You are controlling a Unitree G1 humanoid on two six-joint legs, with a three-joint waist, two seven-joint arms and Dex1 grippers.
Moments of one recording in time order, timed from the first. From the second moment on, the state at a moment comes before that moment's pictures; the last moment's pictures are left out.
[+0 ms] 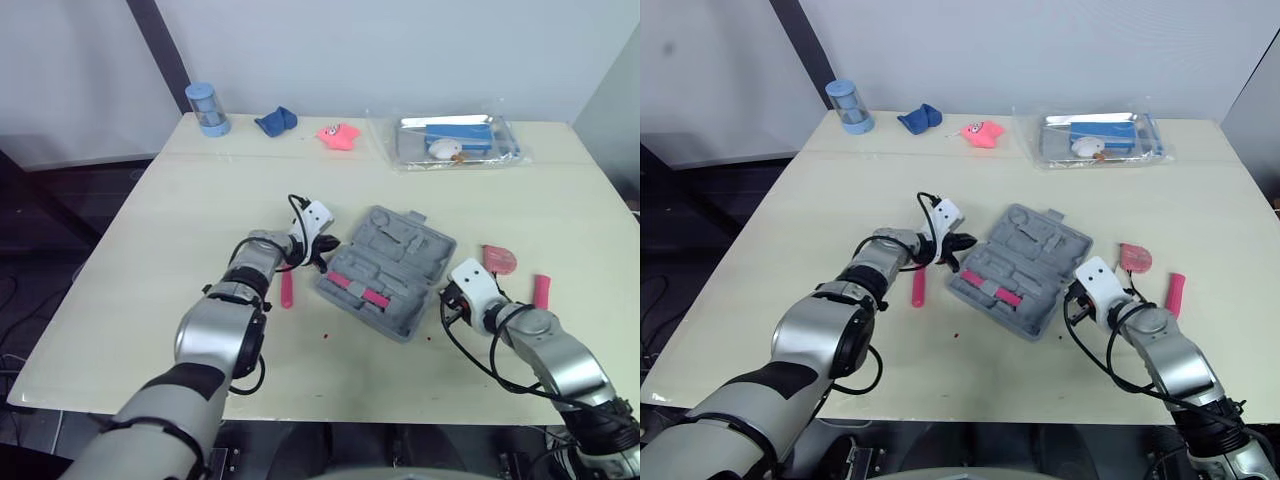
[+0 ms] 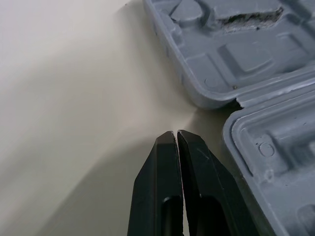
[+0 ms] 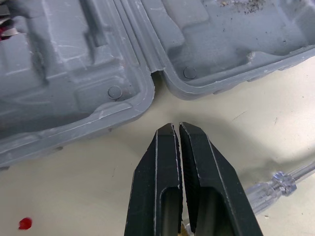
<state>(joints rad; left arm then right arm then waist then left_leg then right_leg) -1.06 0.26 -0.05 1.36 0.16 -0.10 -0.80 -0.19 -0.52 0.19 -0.25 0.11 0.77 0.43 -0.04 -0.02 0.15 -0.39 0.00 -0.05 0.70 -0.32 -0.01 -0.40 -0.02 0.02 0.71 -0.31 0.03</state>
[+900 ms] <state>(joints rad) -1.01 0.32 -0.02 1.34 0.16 -0.06 -1.22 -0.22 -0.54 0.19 -0.15 0.09 0.65 0.59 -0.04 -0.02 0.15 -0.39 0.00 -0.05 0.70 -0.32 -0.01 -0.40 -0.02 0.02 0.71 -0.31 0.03</state>
